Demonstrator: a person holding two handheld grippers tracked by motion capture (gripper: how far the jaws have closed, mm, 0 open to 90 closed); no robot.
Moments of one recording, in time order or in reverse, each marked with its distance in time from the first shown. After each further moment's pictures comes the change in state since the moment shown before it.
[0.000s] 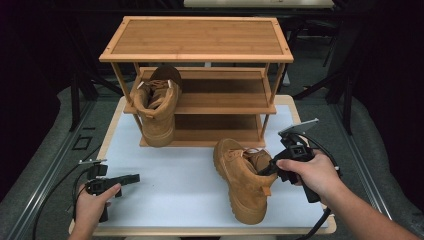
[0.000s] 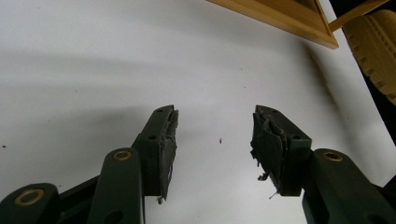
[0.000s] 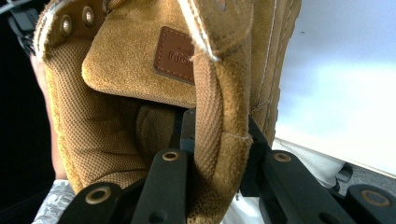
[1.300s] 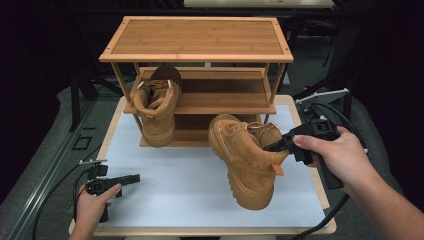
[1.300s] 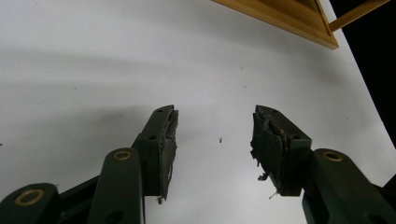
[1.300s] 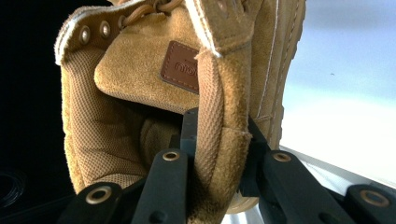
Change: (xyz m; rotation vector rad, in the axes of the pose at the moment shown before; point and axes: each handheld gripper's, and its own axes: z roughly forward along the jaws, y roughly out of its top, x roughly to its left) left arm 0.001 -0.001 0.001 0.002 -0.002 -0.007; right arm 0.054 -0.016 -0.078 -0.154 0.085 -0.083
